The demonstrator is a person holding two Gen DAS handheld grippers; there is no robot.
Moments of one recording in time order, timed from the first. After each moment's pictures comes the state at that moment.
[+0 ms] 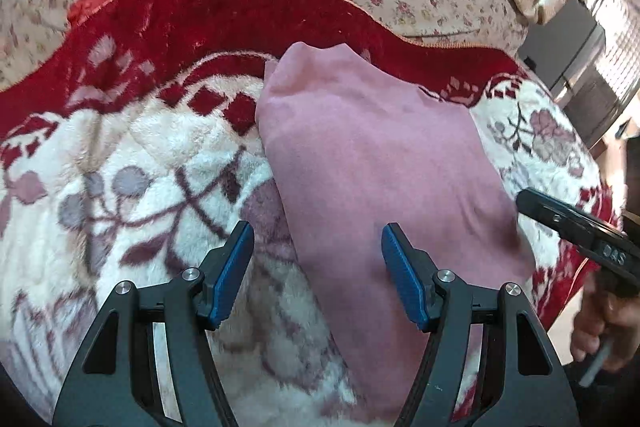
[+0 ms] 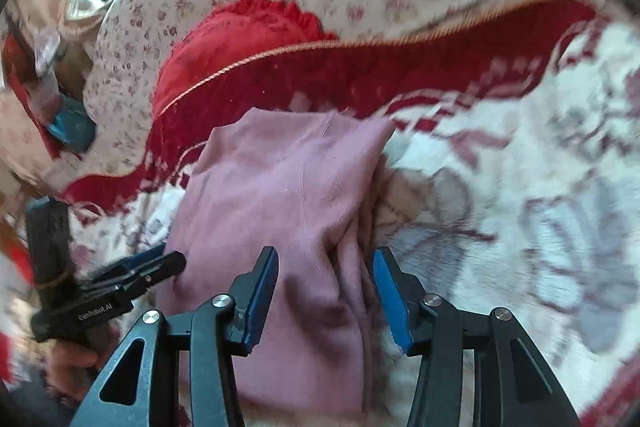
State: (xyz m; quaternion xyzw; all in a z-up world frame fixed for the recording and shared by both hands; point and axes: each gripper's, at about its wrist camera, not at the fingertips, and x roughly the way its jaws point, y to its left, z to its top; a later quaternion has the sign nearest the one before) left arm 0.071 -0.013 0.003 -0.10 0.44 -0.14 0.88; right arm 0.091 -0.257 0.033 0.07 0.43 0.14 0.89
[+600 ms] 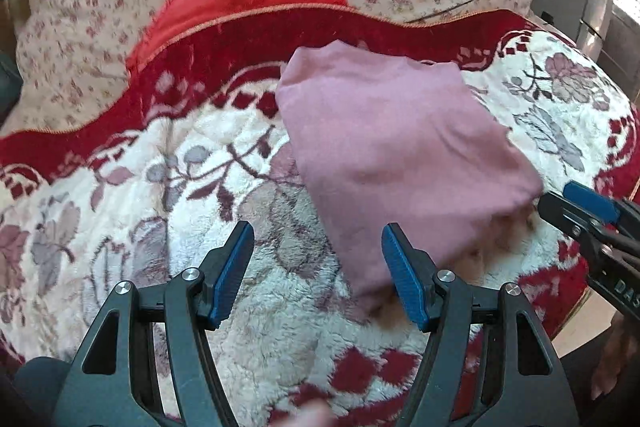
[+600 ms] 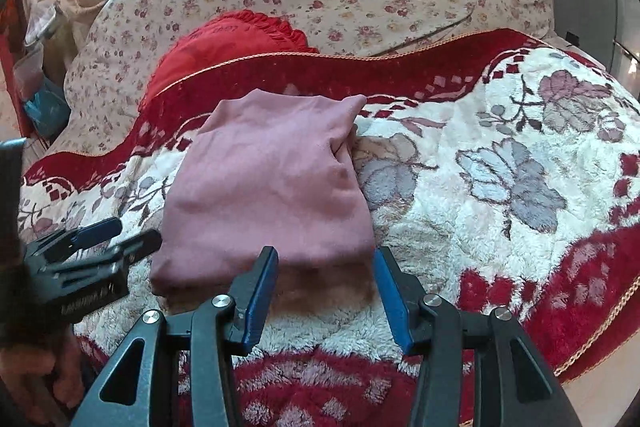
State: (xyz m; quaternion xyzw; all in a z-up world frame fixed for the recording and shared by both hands) left arm -0.018 -0.053 0.027 0.04 0.40 -0.05 0.91; right arm -0.023 -0.234 0.034 0.02 0.38 0.05 0.92
